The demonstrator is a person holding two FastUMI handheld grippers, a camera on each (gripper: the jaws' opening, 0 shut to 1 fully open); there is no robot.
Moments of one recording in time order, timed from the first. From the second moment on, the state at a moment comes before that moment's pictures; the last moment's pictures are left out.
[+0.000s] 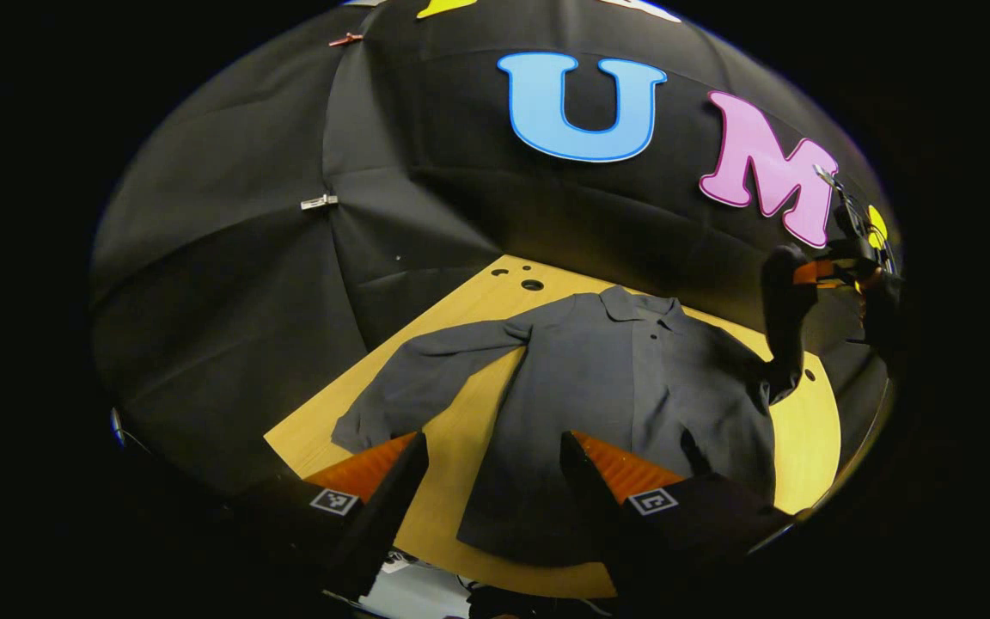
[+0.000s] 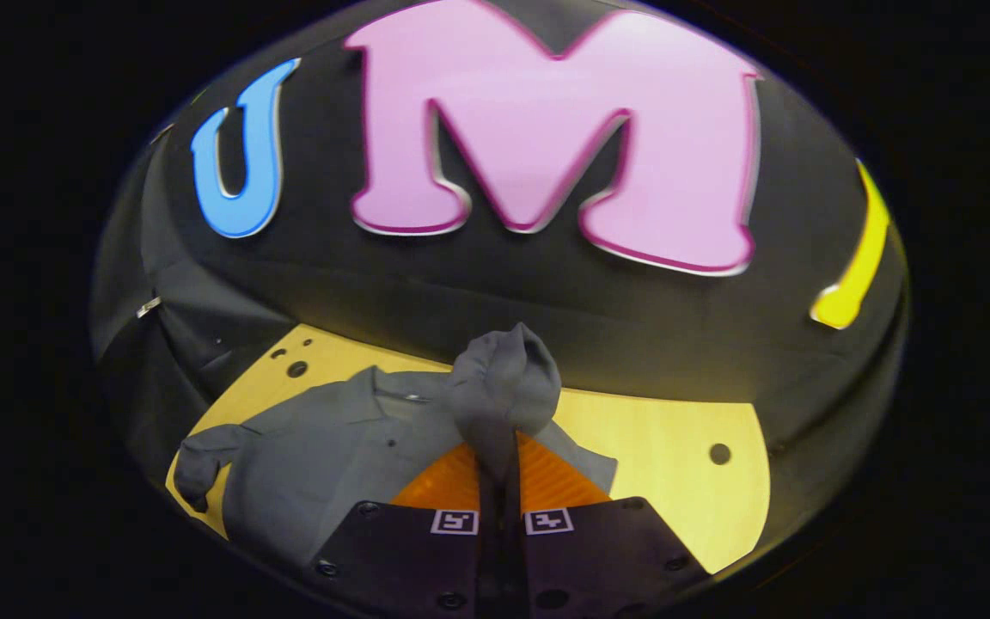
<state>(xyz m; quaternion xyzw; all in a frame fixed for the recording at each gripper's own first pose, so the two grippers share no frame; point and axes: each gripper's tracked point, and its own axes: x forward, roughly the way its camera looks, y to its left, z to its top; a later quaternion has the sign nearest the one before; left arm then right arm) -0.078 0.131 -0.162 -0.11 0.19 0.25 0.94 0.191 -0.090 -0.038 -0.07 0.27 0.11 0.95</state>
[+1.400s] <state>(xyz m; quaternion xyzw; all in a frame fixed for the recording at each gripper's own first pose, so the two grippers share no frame) -0.135 0.215 -0.191 -0.18 0.19 0.35 0.90 0.131 0.222 -0.144 -0.07 0.33 0.29 0.90</state>
